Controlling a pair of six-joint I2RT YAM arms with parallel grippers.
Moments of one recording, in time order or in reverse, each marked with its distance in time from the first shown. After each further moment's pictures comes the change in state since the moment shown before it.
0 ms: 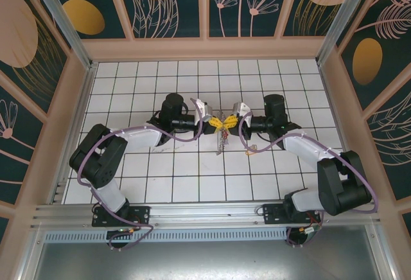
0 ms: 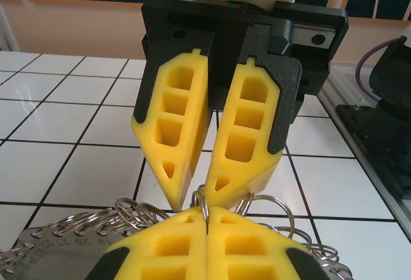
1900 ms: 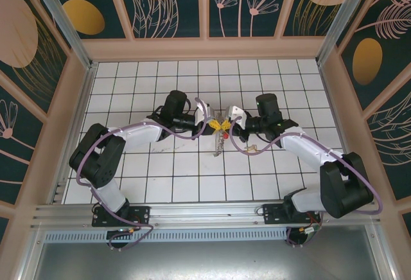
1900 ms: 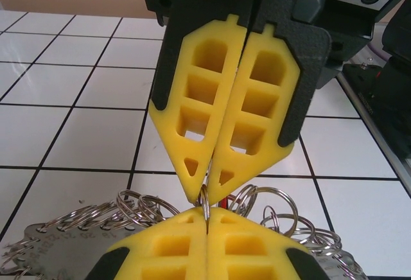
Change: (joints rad) left arm 0.008 0.001 0.085 -0.311 -0.026 0.187; right arm 0.085 -0.017 0.080 -0.225 0.186 -0.155
